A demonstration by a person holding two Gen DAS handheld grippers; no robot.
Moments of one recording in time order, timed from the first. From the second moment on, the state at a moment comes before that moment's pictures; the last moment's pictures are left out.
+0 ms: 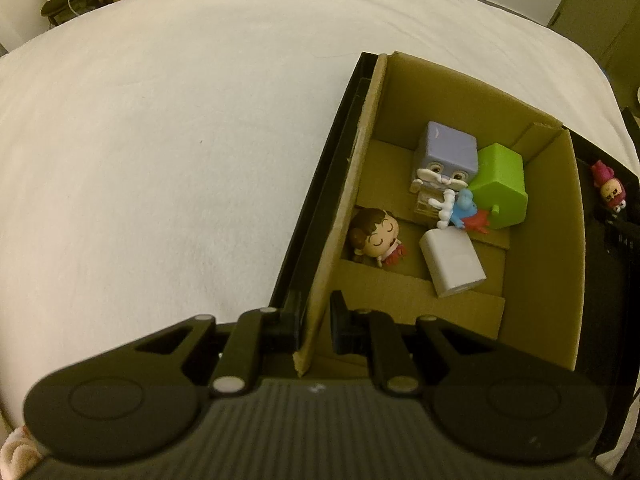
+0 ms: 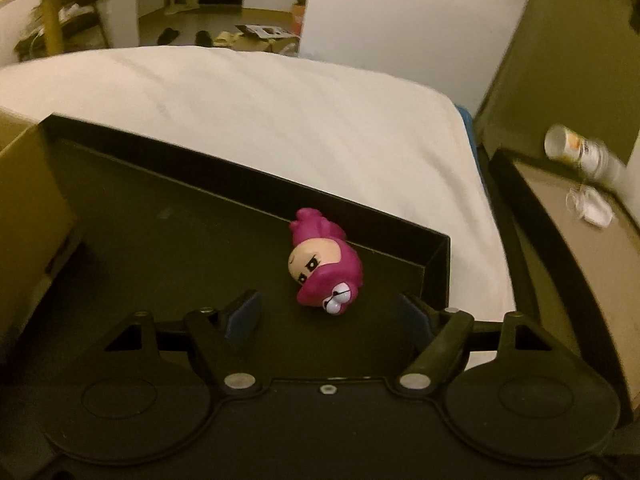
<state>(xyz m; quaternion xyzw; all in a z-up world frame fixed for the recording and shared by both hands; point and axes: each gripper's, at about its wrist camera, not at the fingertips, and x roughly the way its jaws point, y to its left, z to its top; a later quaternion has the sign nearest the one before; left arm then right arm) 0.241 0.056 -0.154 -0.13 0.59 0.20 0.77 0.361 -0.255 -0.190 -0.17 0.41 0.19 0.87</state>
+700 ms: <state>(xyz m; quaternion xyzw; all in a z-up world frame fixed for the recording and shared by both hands) 0.242 0.054 -0.154 -0.13 0.59 0.20 0.77 0.349 -0.254 -0.189 -0.15 0.39 0.20 0.88</state>
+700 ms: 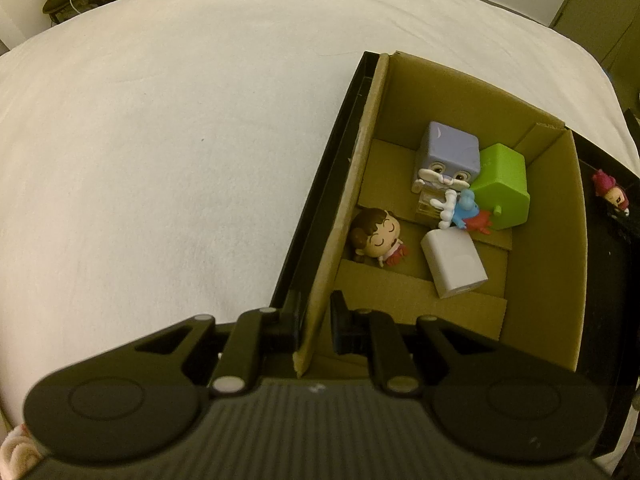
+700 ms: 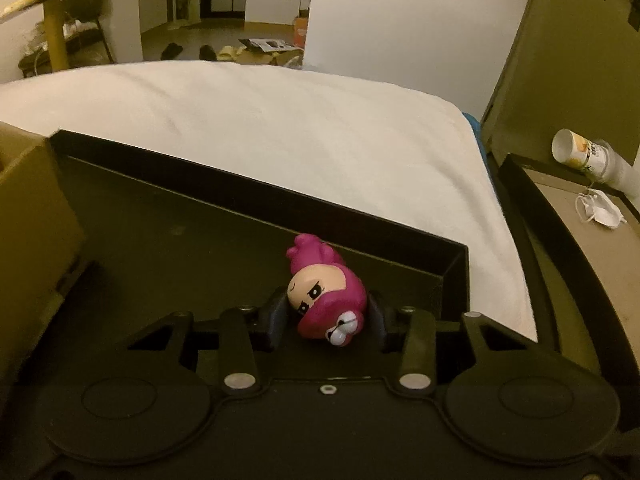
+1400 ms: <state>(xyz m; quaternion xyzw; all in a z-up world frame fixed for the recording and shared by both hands) 0.242 0.053 -0.154 -0.13 0.59 0.20 0.77 0.295 -0.230 -0.109 -0.09 0.35 0.28 0.89</state>
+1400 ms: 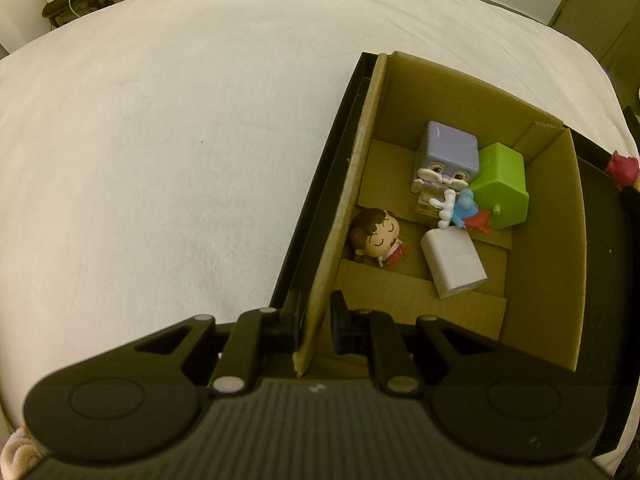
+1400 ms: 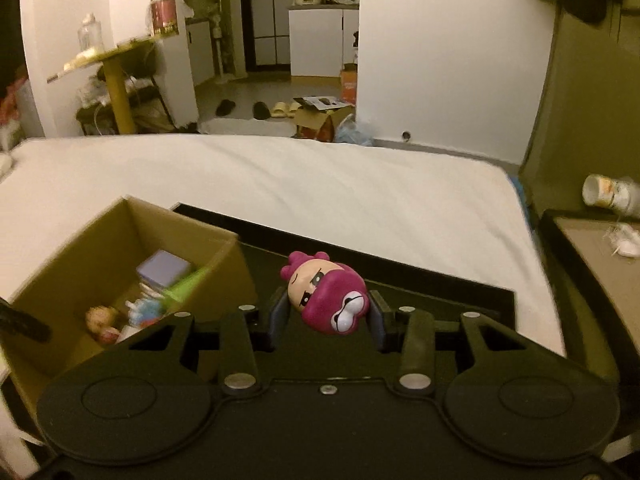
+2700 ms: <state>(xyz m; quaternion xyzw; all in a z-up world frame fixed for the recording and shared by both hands) 0.239 0.061 -0.155 -0.15 0.60 0.18 0.77 0.258 -0.114 -0.103 -0.15 0.37 0.42 0.81</state>
